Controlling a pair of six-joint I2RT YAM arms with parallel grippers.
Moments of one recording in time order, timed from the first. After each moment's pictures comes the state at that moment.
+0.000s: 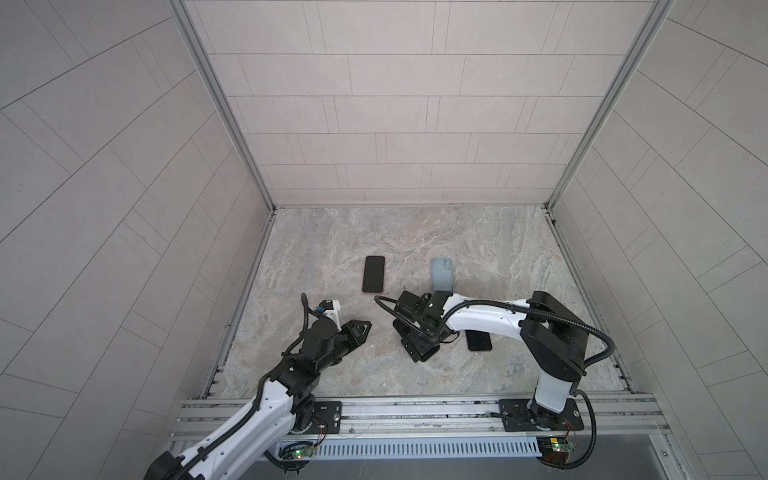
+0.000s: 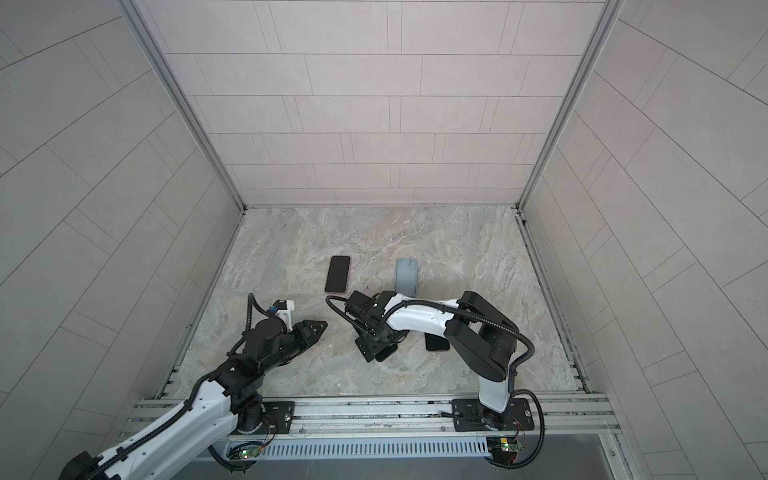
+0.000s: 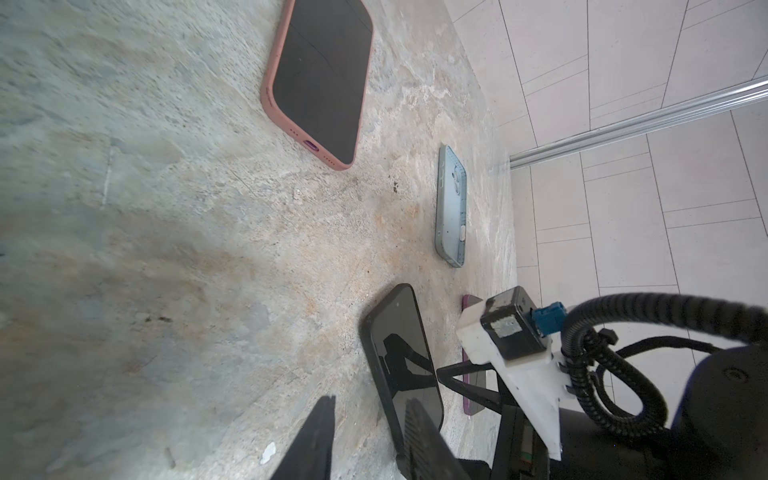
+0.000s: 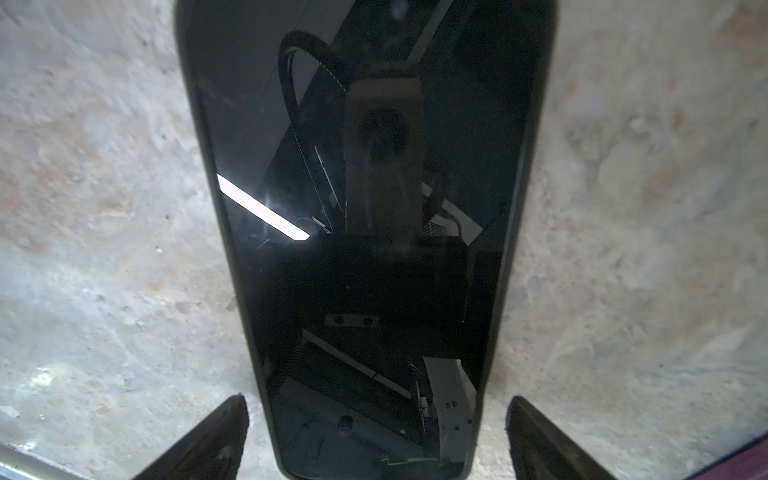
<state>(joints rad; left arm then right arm) -0.55 0.58 0.10 -0.02 0.12 -1.06 0.97 1.82 1.16 -0.80 0.00 0.40</state>
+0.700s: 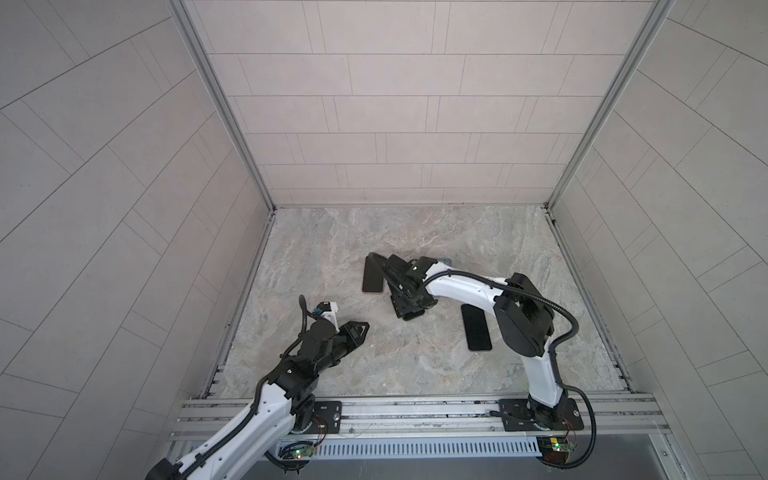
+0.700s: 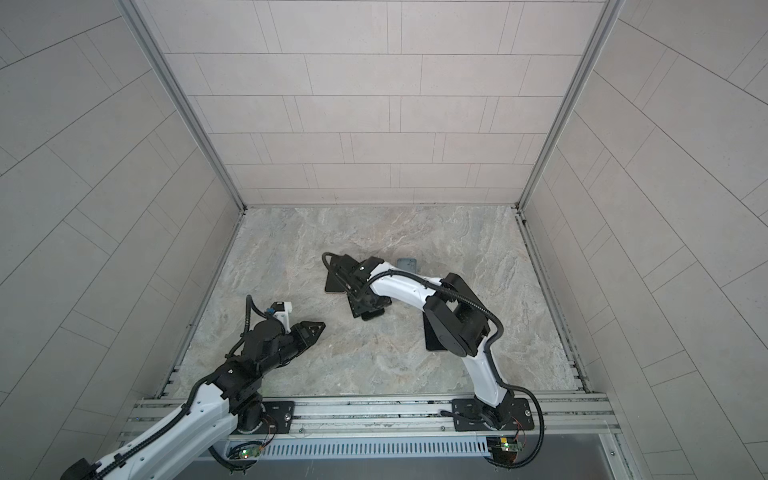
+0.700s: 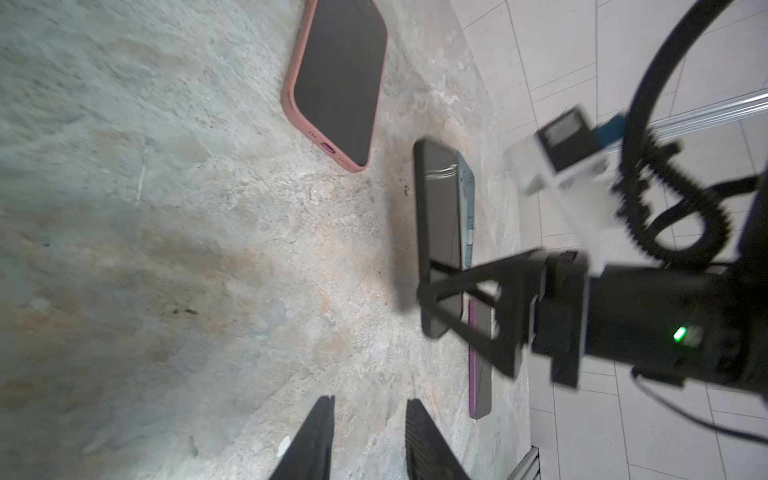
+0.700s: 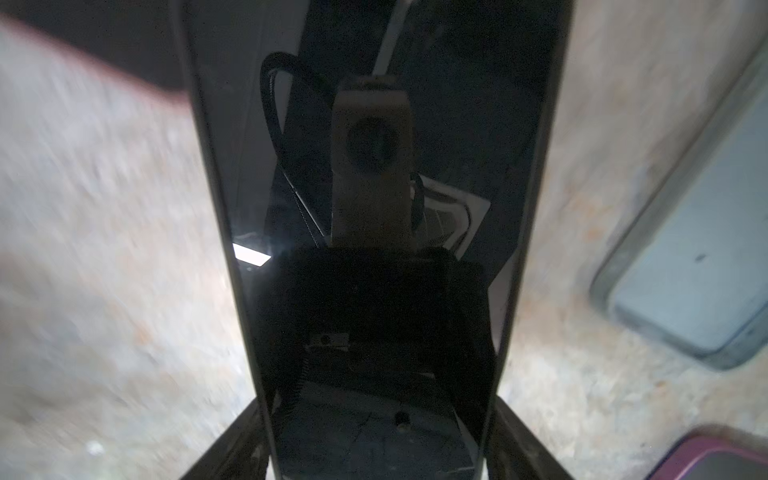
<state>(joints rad) -0.53 0.57 0.09 -0.05 0.11 -1.06 0.81 2.10 1.70 -0.95 0.10 0.55</state>
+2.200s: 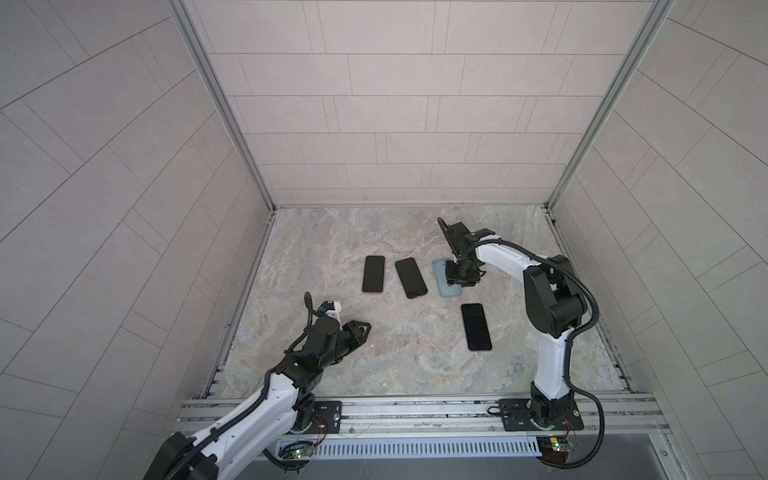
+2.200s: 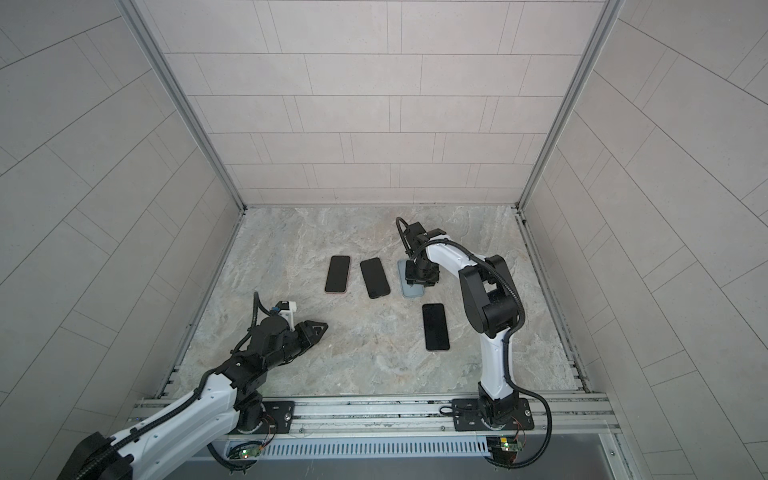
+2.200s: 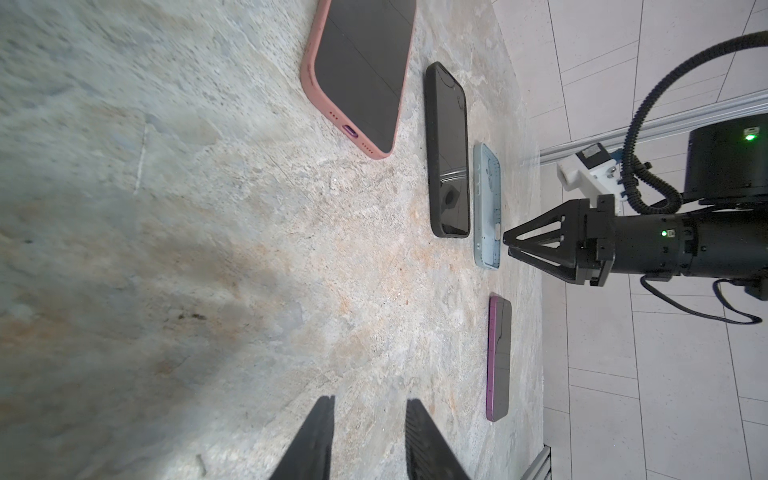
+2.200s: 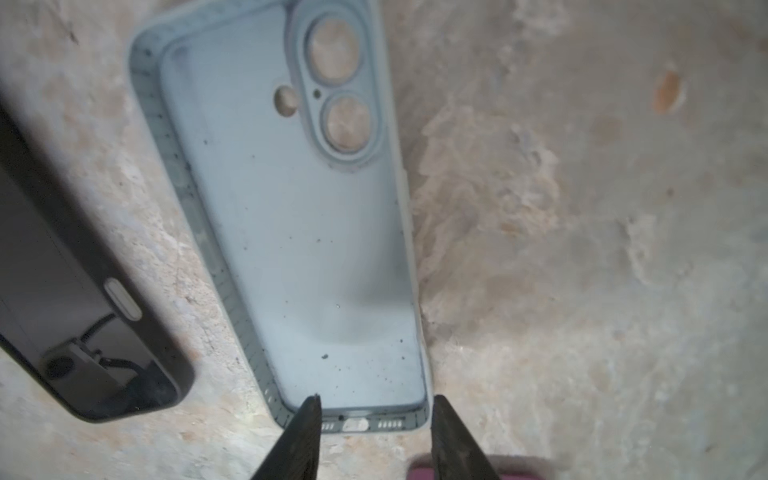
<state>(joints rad) -0.52 0.72 0.09 0.06 0.14 -1.06 0.36 2.01 1.50 -0.92 -0.06 0.46</state>
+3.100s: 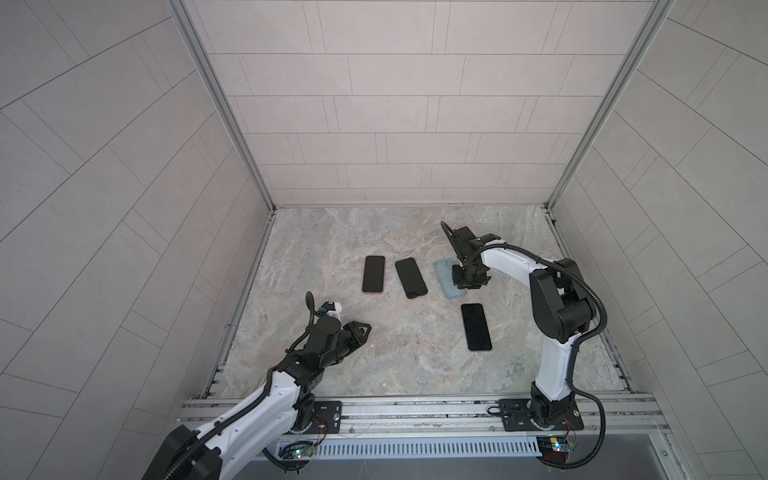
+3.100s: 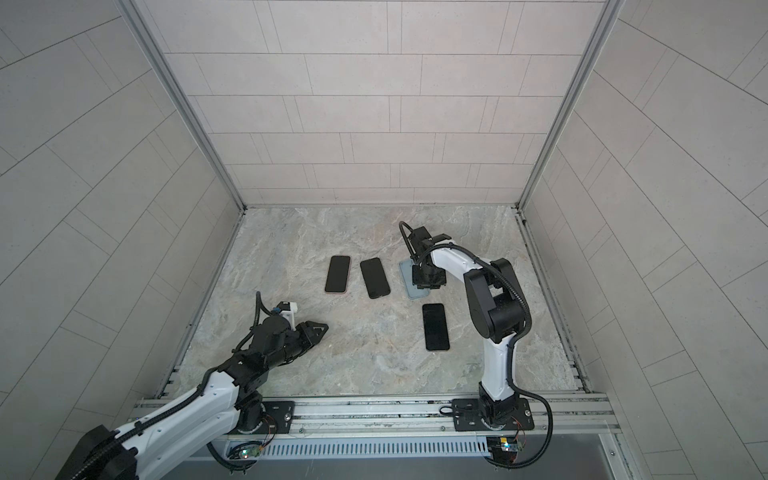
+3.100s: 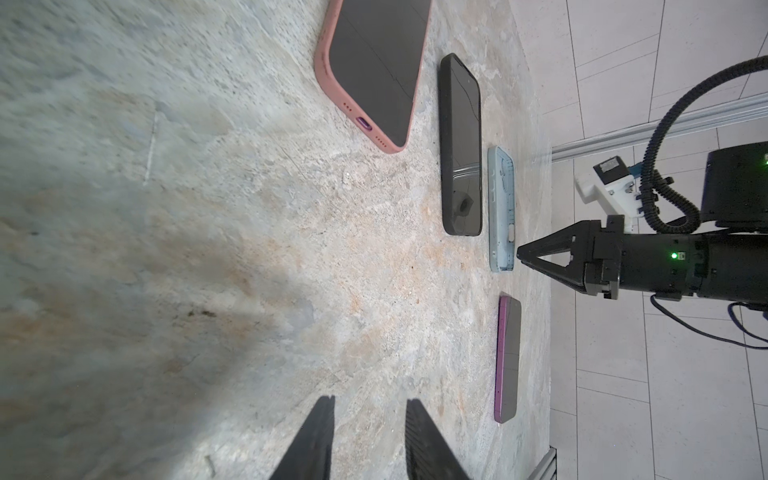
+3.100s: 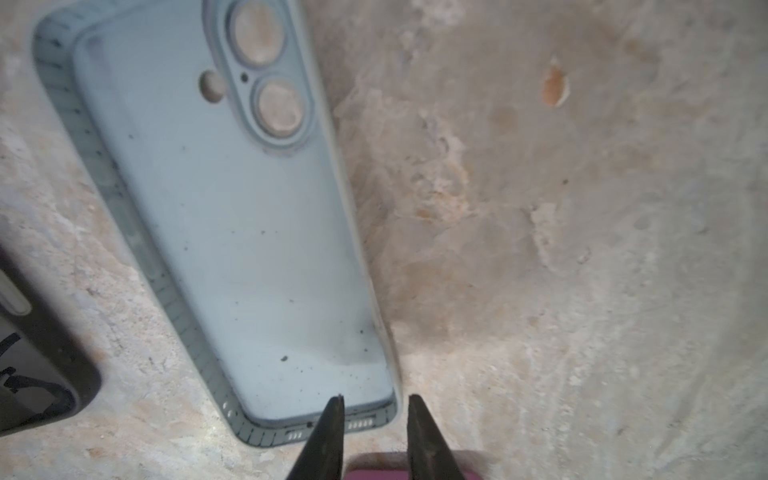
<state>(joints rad) -0.52 0.76 0.09 0.07 0.14 -1.06 0.33 1.94 1.40 -0.88 0.04 0.41</state>
